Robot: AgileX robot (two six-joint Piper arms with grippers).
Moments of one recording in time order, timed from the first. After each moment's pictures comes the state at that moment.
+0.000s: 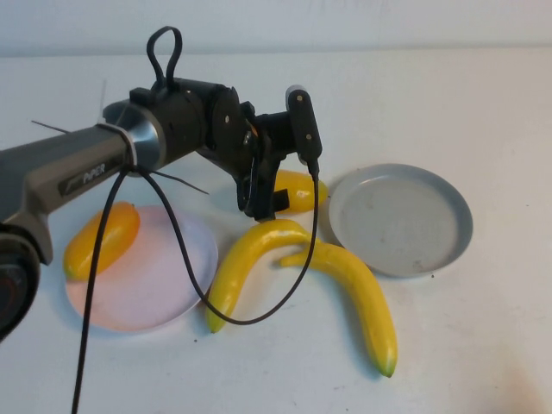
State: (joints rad) right arm 0.03 -0.01 0.02 0.15 0.35 -0.18; left arm -0.51 2.08 -1.63 -0.12 0.58 1.08
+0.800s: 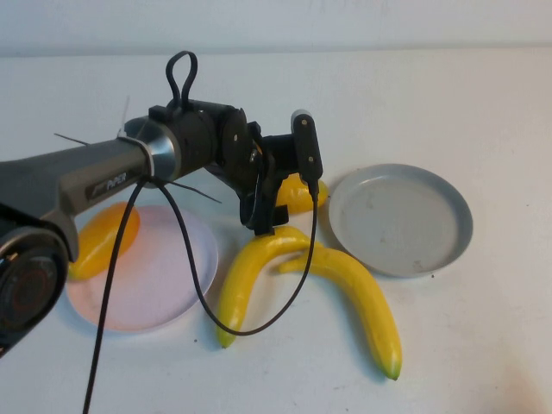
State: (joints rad) right arm 0.03 -0.01 0.02 0.15 0.35 -0.18; left arm -0.51 2.16 -1.64 -0.13 0.55 1.14
